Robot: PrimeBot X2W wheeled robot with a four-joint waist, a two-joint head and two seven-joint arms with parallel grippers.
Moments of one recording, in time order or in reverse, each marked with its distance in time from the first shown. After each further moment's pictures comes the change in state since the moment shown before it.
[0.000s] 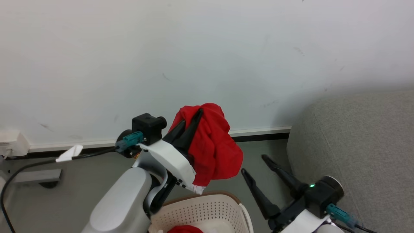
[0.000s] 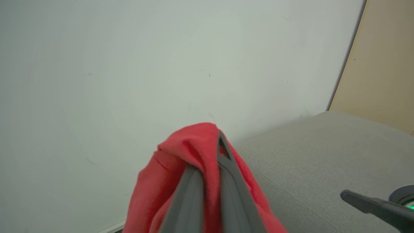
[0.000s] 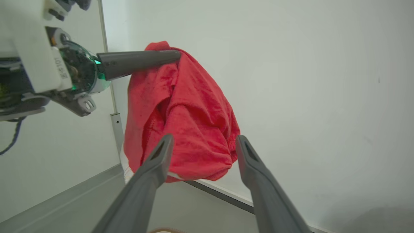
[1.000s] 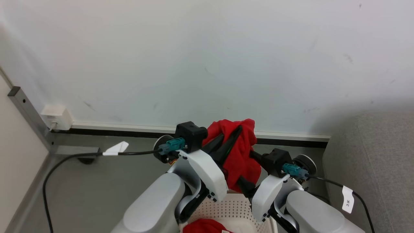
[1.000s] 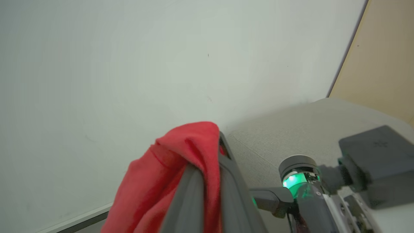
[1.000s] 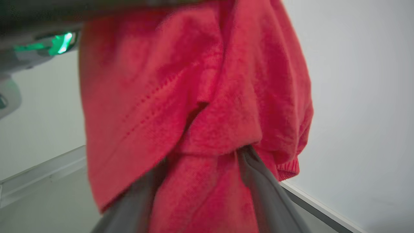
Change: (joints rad) left arm -0.047 -0.094 -0.143 0.078 -0.015 -0.034 0.015; right arm -0.416 0.132 0.380 0.587 0.270 0.000 0.003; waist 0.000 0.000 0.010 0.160
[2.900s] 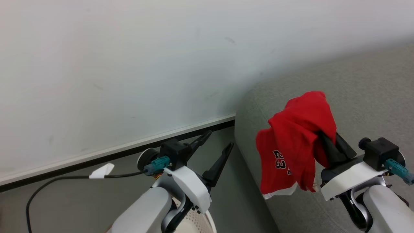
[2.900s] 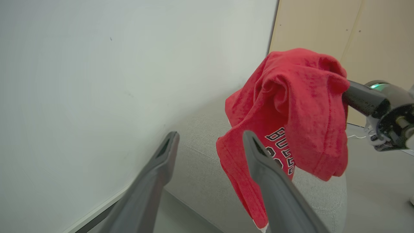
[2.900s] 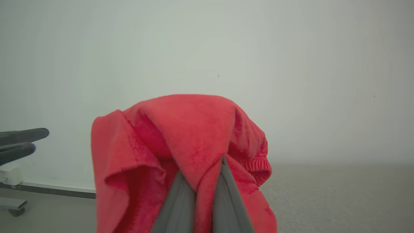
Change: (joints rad) left arm 0.049 0.077 -0.057 0.031 0.006 0.034 -0.131; right arm 0.226 -0.230 -0.523 -0.374 -0.158 0.000 -0.001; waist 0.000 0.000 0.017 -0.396
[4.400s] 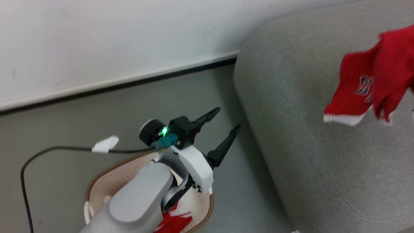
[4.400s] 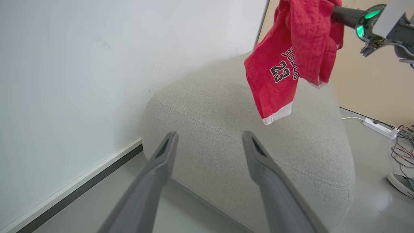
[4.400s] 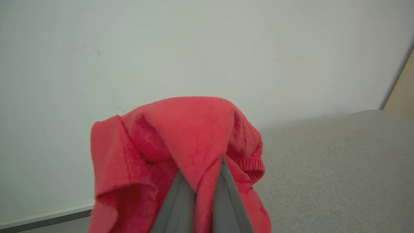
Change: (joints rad) left arm -0.129 0.037 -0.059 -0.032 0.039 -0.022 0.046; right arm -0.309 -0.191 -0.160 0.262 0.231 0.000 0.046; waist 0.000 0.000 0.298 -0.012
